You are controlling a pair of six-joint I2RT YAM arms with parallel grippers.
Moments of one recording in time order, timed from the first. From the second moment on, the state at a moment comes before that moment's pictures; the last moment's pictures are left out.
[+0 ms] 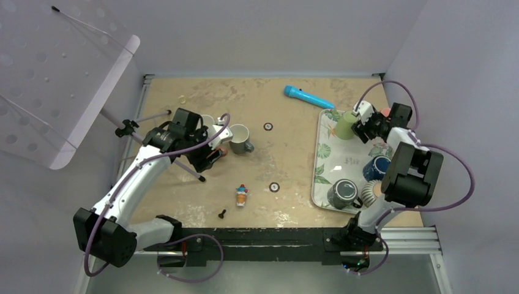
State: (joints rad) left arm -0.36 1.18 1.10 -0.97 0.24 0.60; right arm -0.39 1.67 1.02 -0.17 -0.64 -1.10
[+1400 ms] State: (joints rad) left arm -0.36 1.10 1.73 -0.84 1.00 -0.17; right arm 0.59 0.96 0.80 0.81 -0.67 -0.23
